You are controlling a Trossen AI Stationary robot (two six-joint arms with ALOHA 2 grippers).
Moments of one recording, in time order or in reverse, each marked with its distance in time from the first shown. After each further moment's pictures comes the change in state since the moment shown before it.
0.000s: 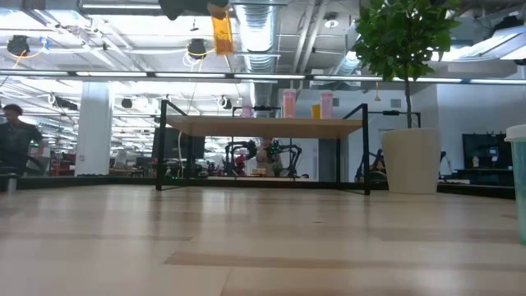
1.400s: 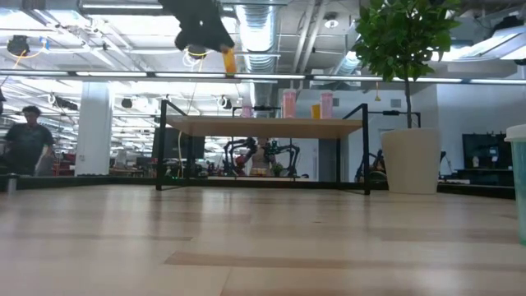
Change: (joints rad) left arm 0.728 -0.037 0.116 0.002 0.362 0.161; right arm -0.001 0.000 0.000 0.004 0.000 -0.008
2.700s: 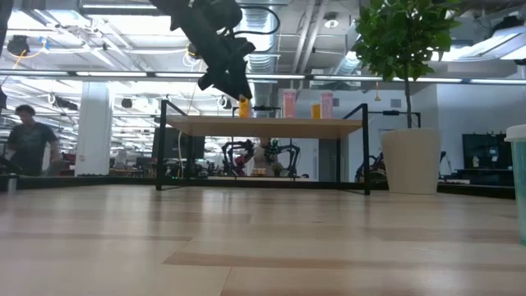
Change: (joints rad) left arm 0.088 0.344 0.137 -0.048 0.044 -0.001; right arm 0.012 0.000 0.000 -0.005 0.003 0.002
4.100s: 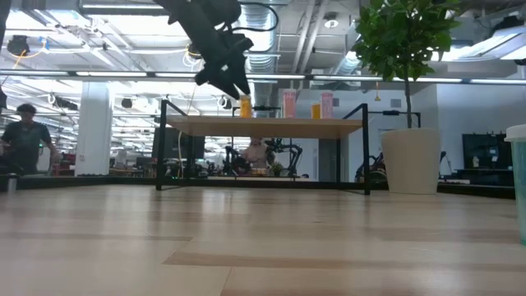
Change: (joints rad) left arm -0.010 -0.018 0.024 -0.059 -0.031 -0.012; right arm 0.000 0.000 0.000 -0.001 0.000 -0.001
